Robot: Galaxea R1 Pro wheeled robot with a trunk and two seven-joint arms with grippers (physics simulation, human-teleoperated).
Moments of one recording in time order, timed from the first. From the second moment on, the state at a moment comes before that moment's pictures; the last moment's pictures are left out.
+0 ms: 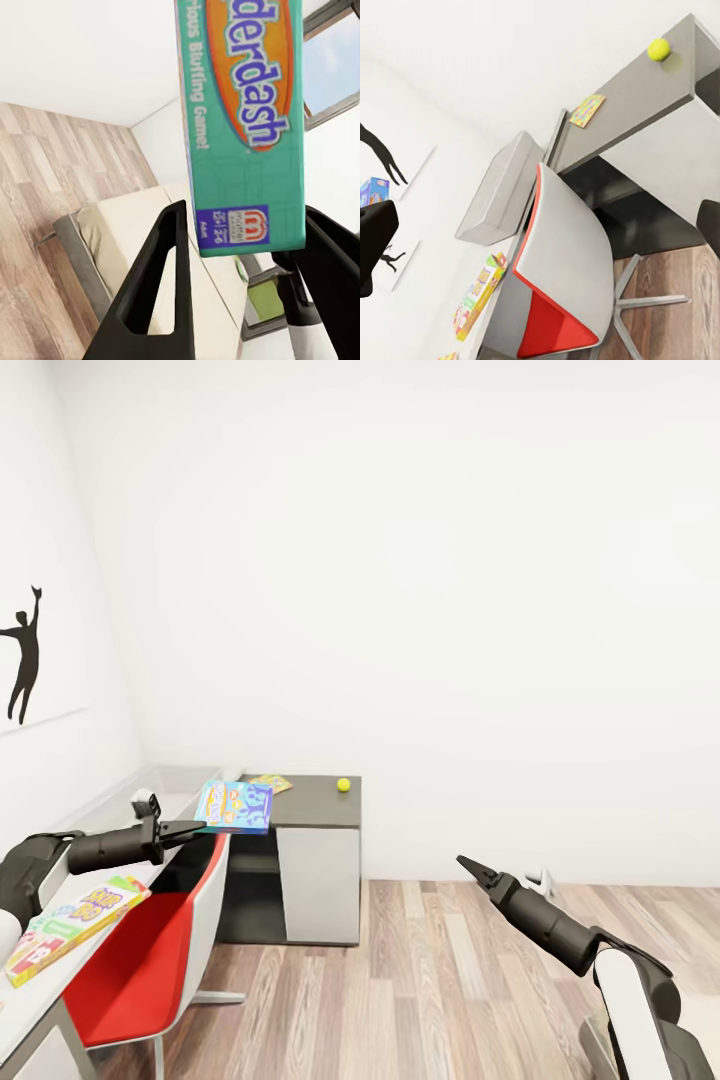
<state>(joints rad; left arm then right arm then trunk) -0.90 0.48 0.02 -0.48 0.19 0.90 -1.57 -0.22 0.02 -0.31 -1.57 -0.72 0.87 0.38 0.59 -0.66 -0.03</state>
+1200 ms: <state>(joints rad) -0.90 0.48 0.02 -0.48 0.19 0.90 -1.57 -0.22 0.03 -0.31 -1.57 -0.72 0.87 0.38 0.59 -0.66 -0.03</state>
